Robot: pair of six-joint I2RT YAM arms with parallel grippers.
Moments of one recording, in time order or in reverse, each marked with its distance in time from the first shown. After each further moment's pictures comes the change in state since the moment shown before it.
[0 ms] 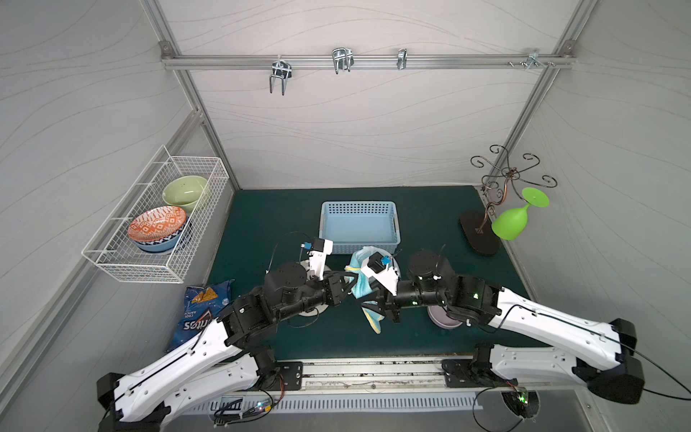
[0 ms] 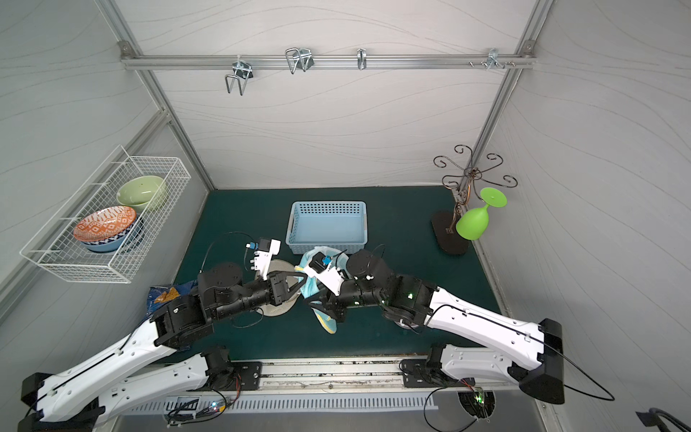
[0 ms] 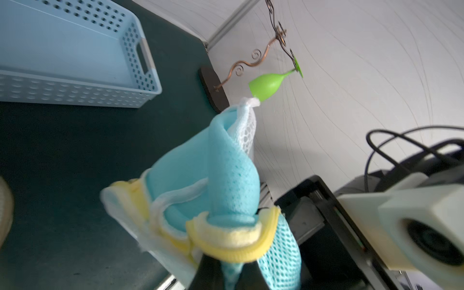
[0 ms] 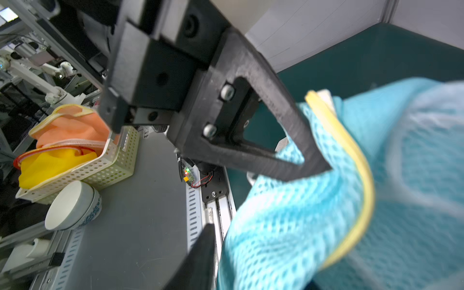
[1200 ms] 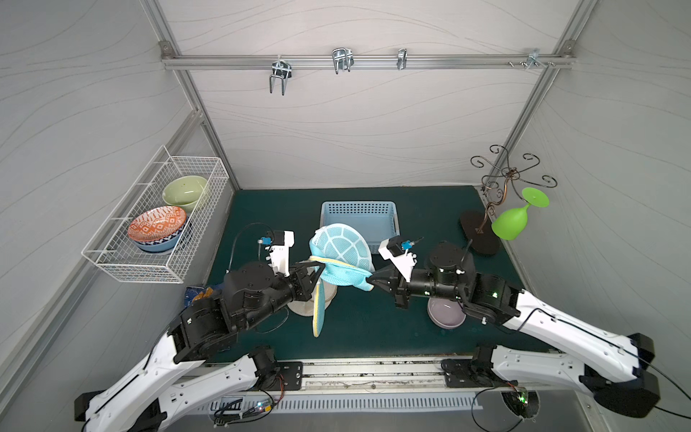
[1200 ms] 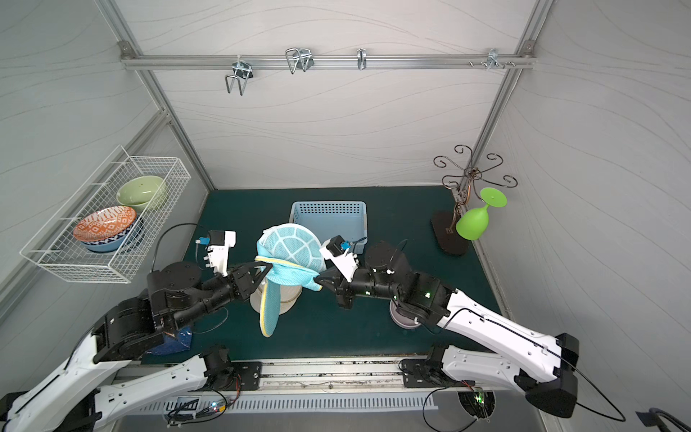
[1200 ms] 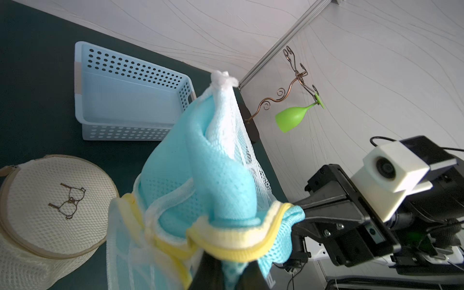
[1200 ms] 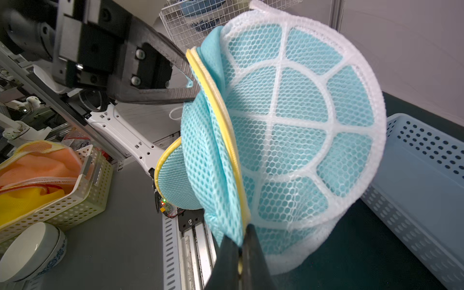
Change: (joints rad) left arm -0.001 -0.020 0.336 -0.410 -0.207 0.115; right arm -0.099 -0.068 0.068 -0.049 0.080 -0.053
